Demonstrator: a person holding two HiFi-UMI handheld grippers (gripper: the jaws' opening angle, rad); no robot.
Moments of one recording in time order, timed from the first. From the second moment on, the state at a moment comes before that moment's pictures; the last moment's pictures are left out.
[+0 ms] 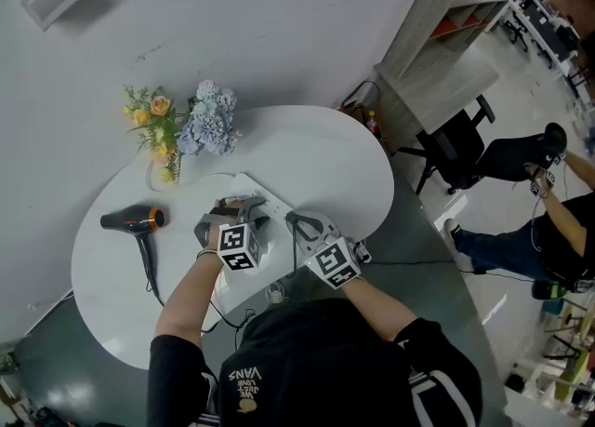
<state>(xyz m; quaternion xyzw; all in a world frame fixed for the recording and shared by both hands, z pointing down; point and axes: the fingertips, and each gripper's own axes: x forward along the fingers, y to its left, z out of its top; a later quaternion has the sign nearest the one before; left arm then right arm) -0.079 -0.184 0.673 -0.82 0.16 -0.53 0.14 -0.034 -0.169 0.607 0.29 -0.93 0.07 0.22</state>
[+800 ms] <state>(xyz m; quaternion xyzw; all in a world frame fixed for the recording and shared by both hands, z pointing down) -0.058 -0.211 0.636 -0.87 0.28 -0.39 0.11 -0.015 -0.199 0.601 0.33 -0.92 0.07 0.19</state>
